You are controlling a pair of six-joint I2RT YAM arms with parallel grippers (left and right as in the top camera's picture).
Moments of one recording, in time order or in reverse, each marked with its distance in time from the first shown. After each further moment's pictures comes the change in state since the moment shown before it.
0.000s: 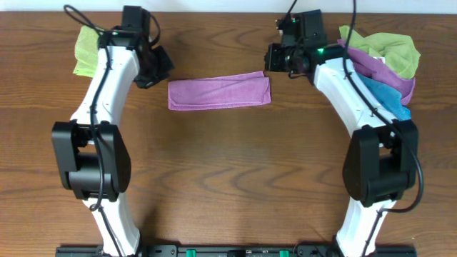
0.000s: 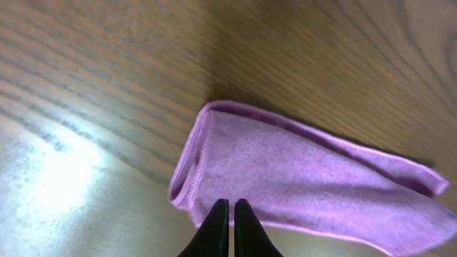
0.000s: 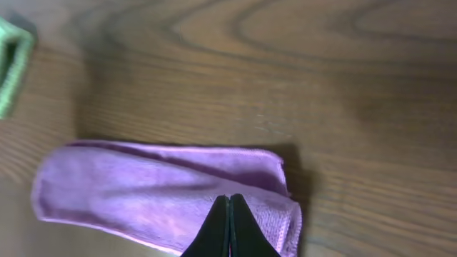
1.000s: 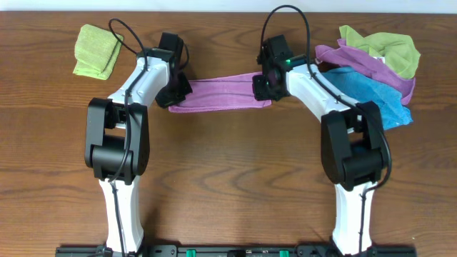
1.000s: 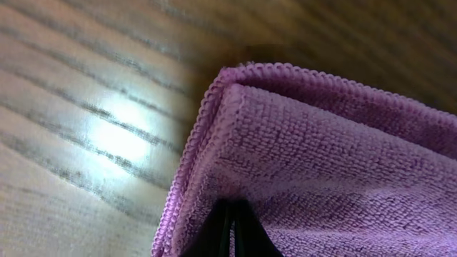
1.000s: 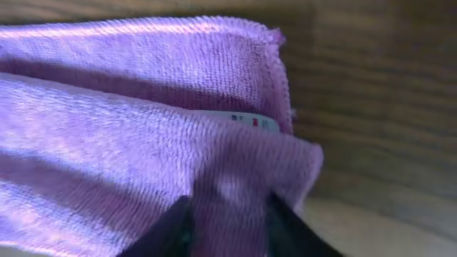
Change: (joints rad) left arm -0.092 0.182 -0.080 0.034 -0.118 -0.039; right arm 0.072 0.159 0.008 -0.177 0.158 -0.052
